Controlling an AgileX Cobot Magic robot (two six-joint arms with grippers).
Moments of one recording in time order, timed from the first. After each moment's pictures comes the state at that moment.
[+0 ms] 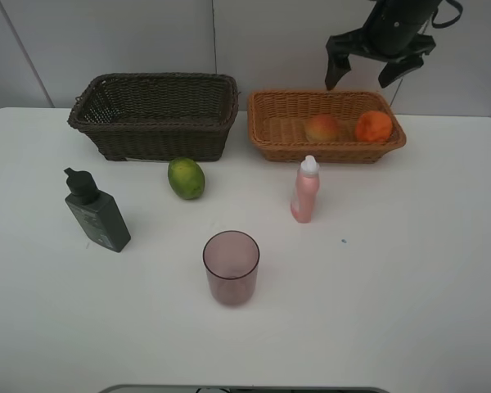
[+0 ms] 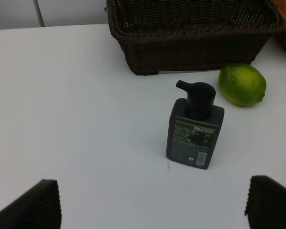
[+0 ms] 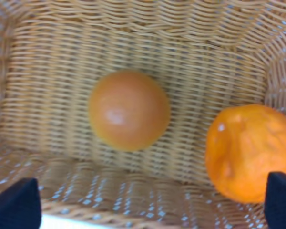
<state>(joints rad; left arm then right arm) -0.11 -0.01 -0.50 -0.01 1.07 -0.02 0.21 2.03 -1.81 0.00 1.04 0.03</state>
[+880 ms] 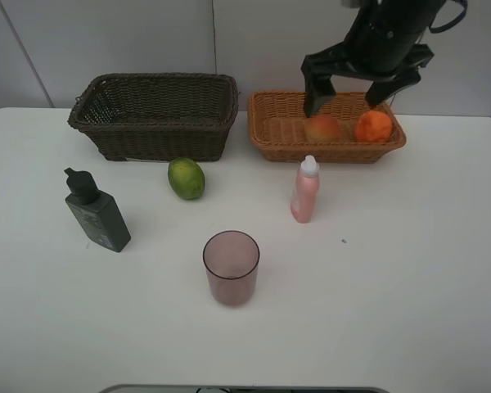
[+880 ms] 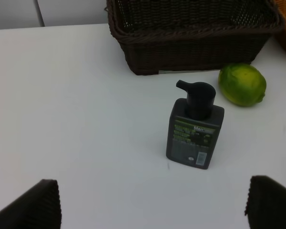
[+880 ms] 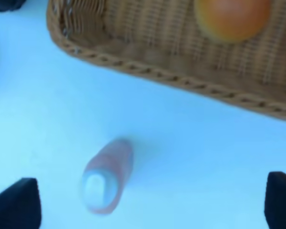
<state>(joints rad) -0.11 -0.01 -0.50 -0.01 1.07 -0.02 0.43 1.74 -1.44 -0.07 1.02 0.17</state>
